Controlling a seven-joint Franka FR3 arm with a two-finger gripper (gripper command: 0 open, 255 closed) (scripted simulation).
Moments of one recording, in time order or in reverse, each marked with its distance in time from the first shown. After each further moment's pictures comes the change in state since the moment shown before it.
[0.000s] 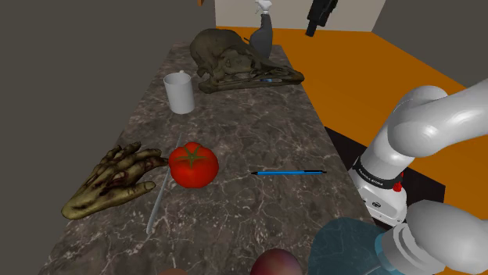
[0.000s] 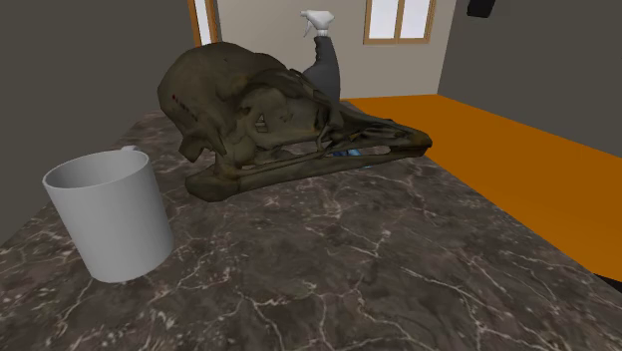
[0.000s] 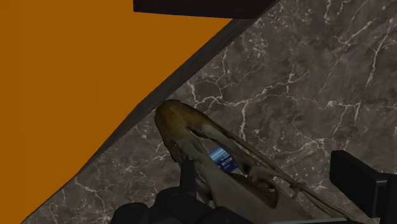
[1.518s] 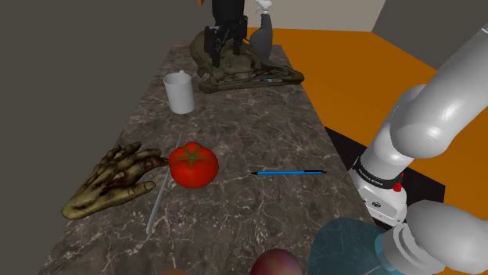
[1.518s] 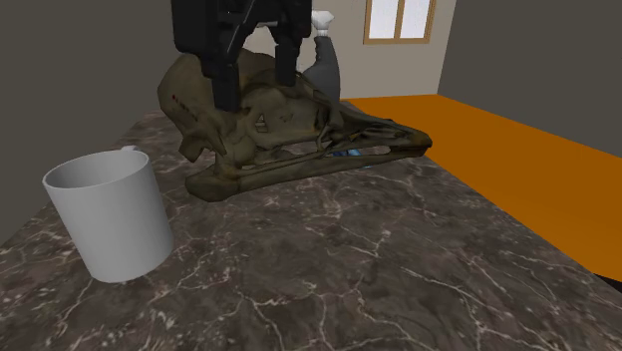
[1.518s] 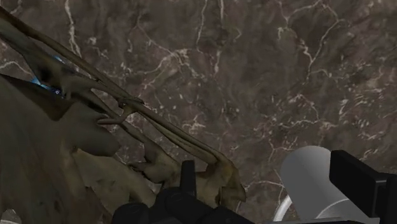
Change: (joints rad) arm 0.090 0.600 0.316 0.332 0.064 0.213 0.401
